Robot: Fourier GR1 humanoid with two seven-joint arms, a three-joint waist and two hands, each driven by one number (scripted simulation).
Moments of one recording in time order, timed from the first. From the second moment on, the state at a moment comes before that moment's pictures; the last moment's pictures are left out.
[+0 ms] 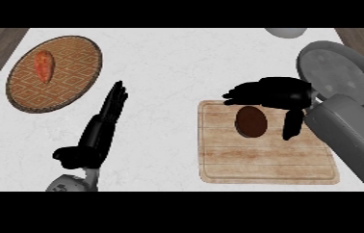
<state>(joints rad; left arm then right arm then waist) -0.10 0.25 -0.35 -1.54 0.23 0.24 -0.16 -0.70 -0.64 0.64 -1.15 0.56 0.48 -0.65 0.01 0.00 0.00</state>
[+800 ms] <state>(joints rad) -0.07 0.21 -0.29 -1.54 0.18 0.18 -0.14 -0.71 -0.49 0.57 -0.96 0.71 0.44 -0.70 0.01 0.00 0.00</state>
